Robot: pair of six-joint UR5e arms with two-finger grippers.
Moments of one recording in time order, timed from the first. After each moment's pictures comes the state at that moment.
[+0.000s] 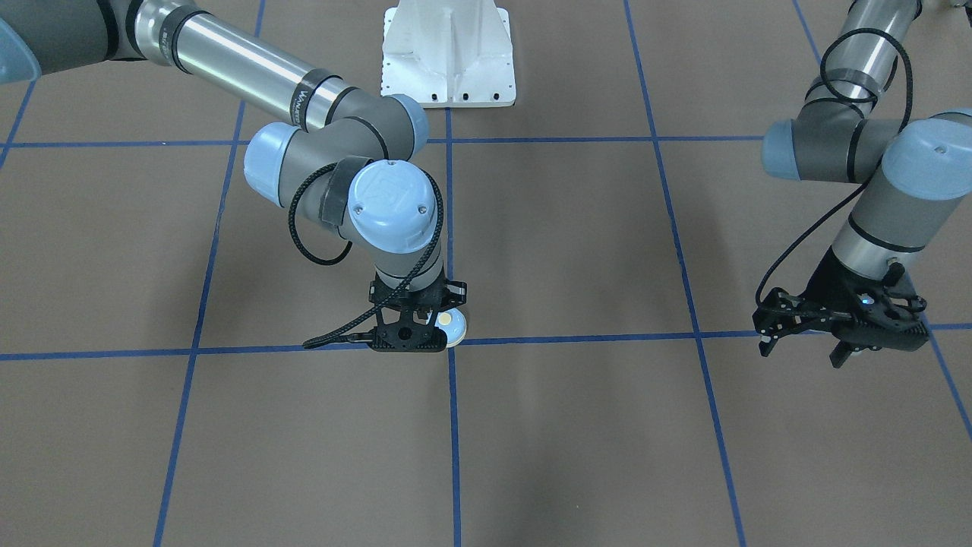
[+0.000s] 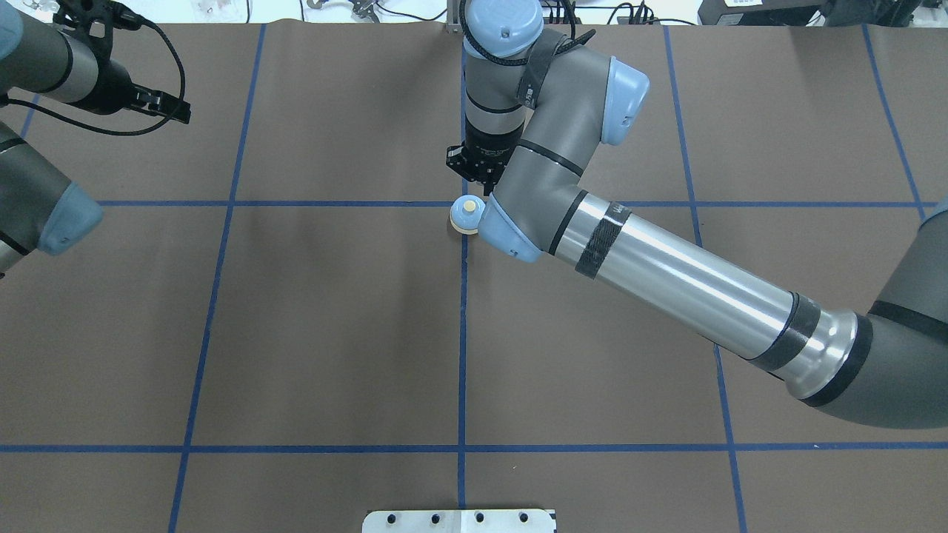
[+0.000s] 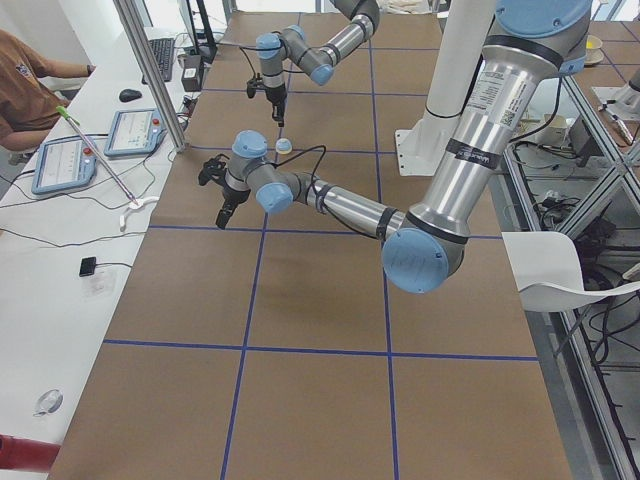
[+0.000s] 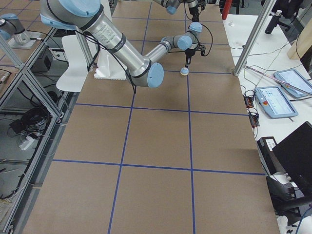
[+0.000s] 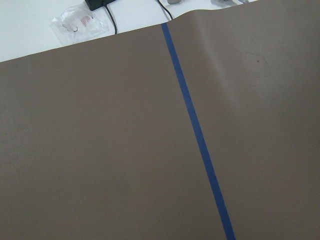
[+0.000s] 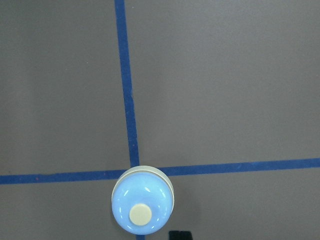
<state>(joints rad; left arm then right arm) -1.05 -1.96 -1.49 -2.10 -1.96 -0.62 0.71 -0.57 1.16 -1.53 2.08 1.08</state>
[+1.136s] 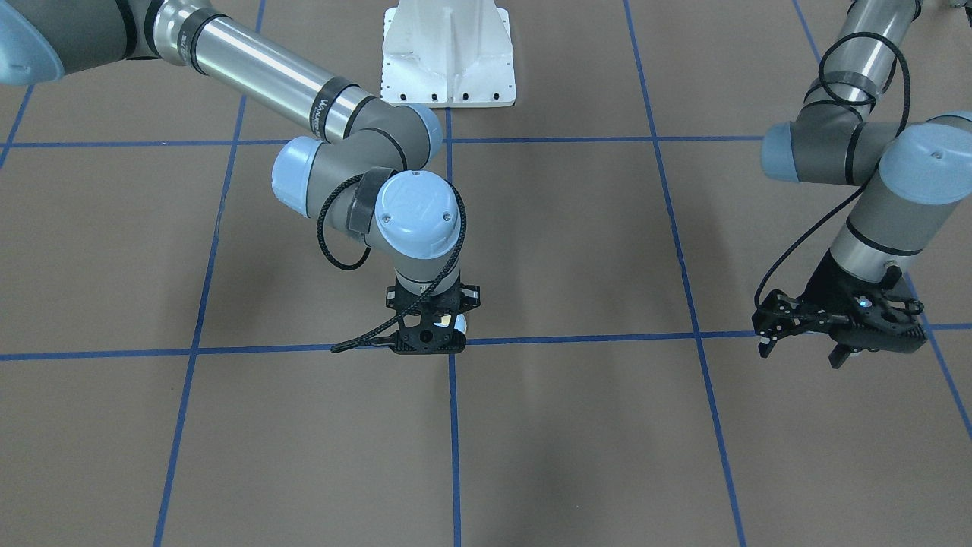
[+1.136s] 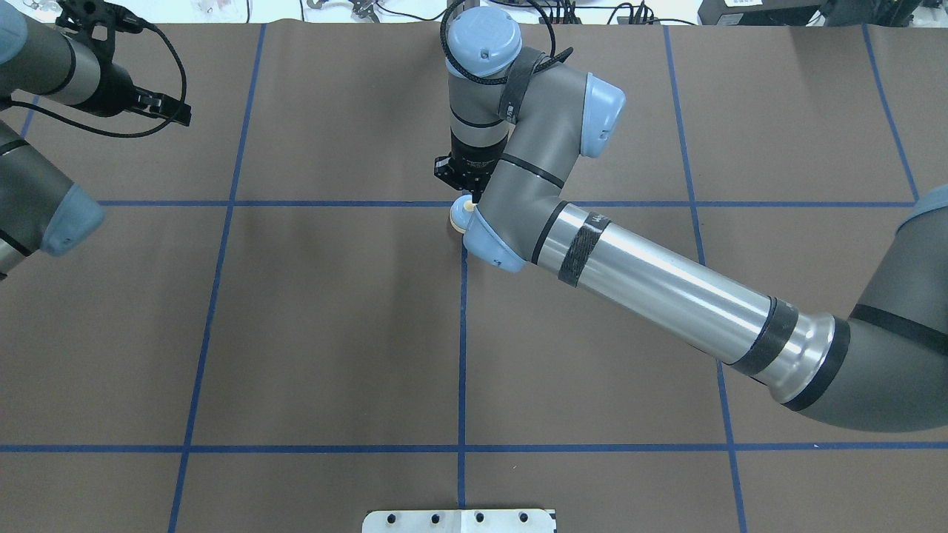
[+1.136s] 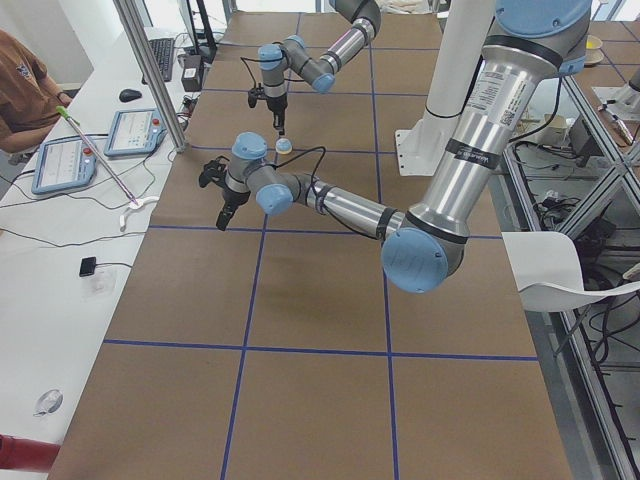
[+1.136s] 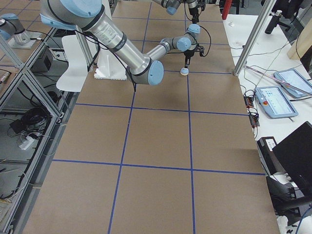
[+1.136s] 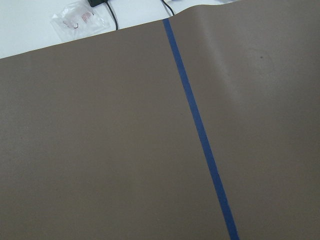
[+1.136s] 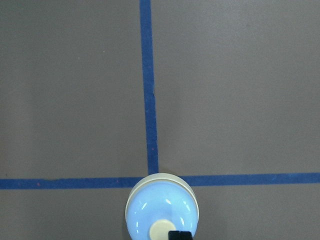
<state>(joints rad) -1.04 -1.96 -1.47 -2.10 -1.96 -0.62 0.68 -0.53 1.09 -1.48 2.05 1.08</state>
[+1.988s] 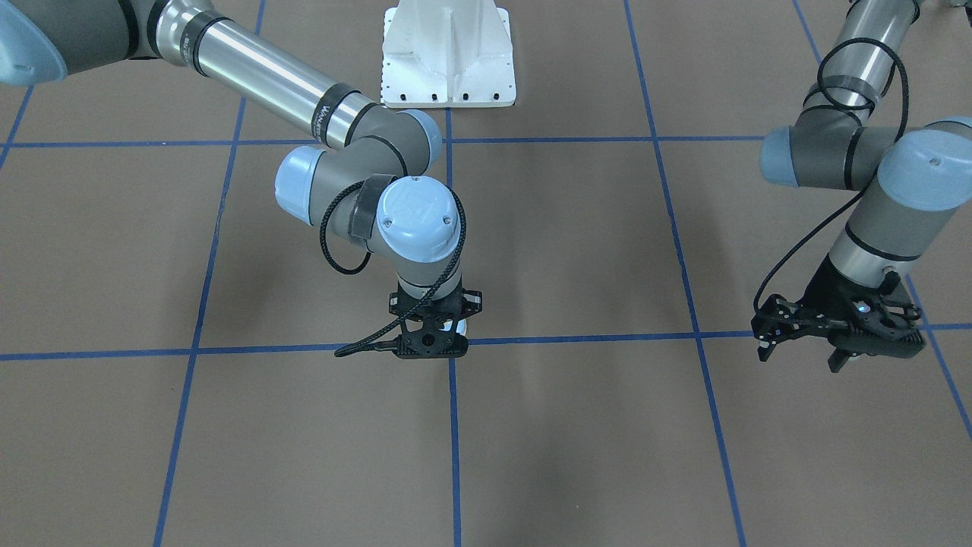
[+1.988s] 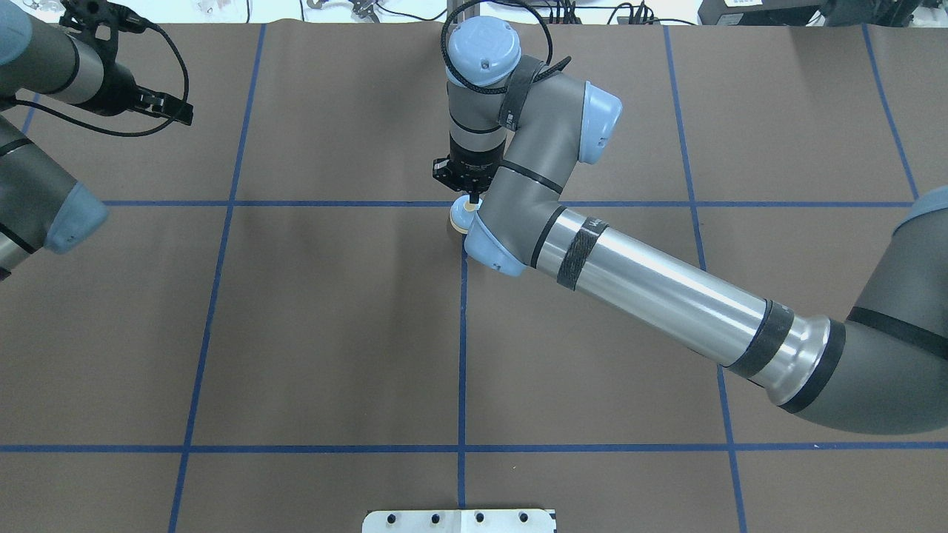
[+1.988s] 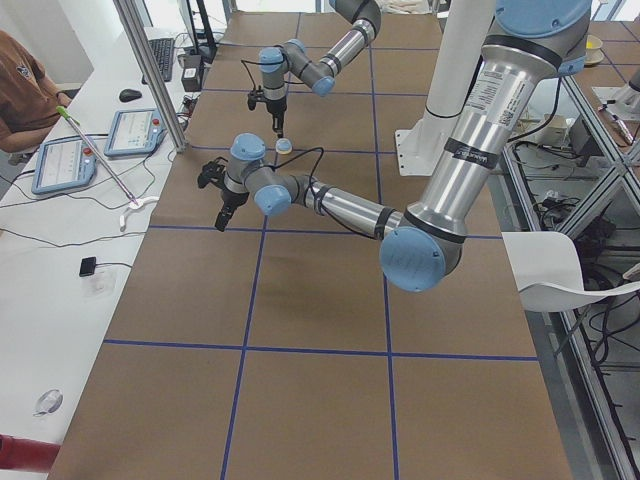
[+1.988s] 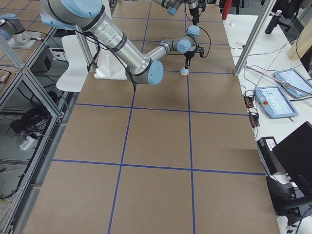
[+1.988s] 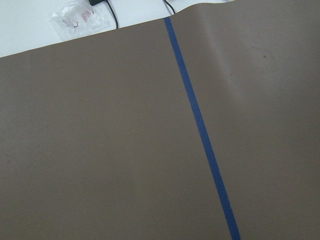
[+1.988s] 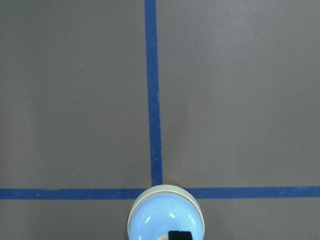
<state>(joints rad) -1.04 -1.97 -1.46 -2.10 -1.96 -0.62 0.67 -0.53 1.06 -1.42 2.03 1.09</state>
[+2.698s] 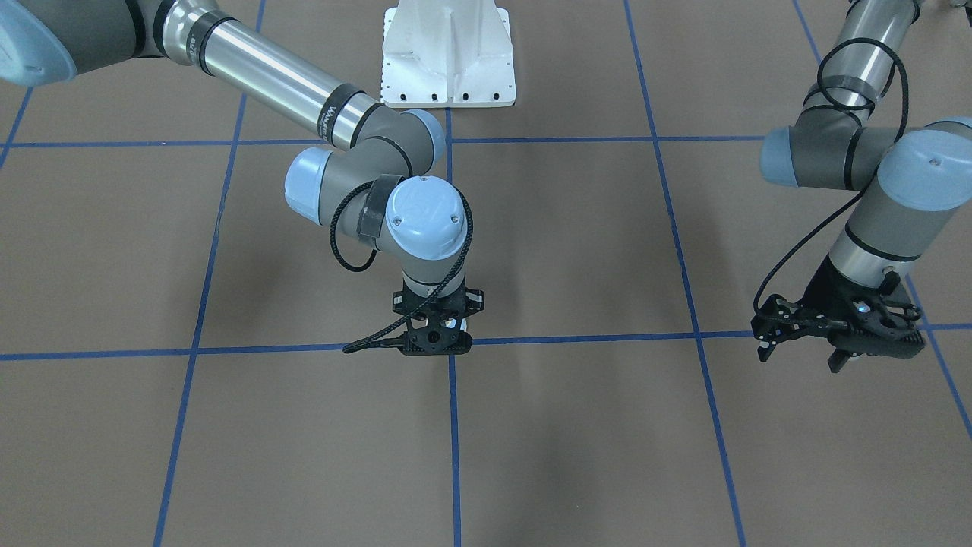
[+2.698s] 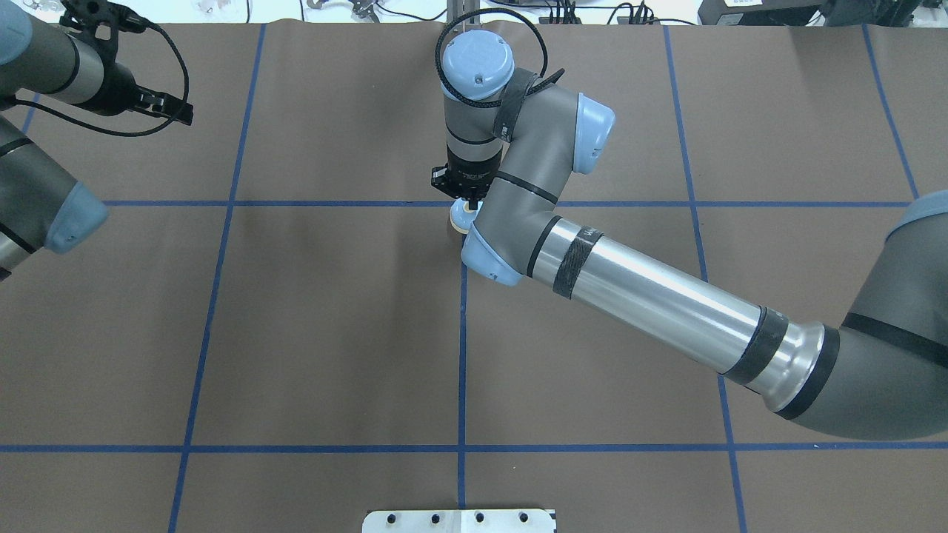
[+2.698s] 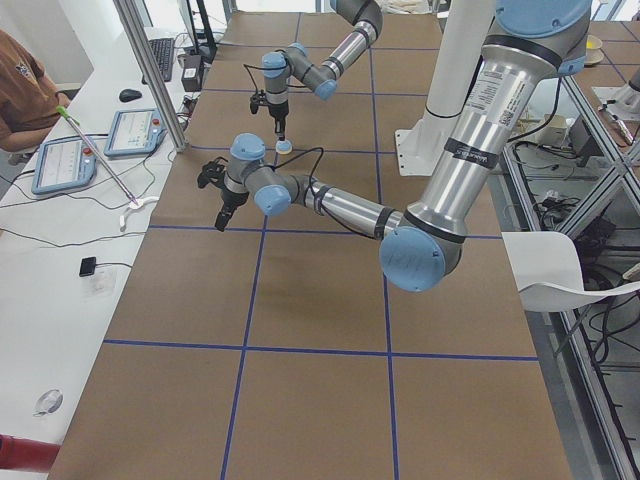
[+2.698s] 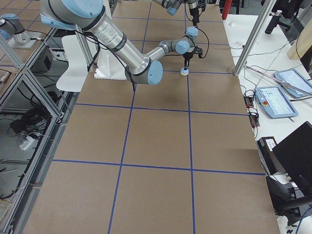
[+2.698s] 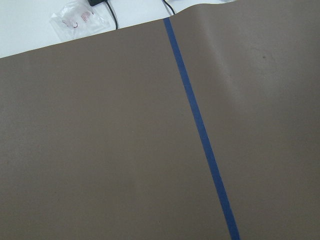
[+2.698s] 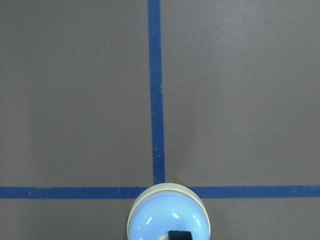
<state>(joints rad) -1.04 -1.97 -1.46 -2.10 -1.96 -0.62 0.66 -0.53 1.05 -1.41 2.01 1.09</state>
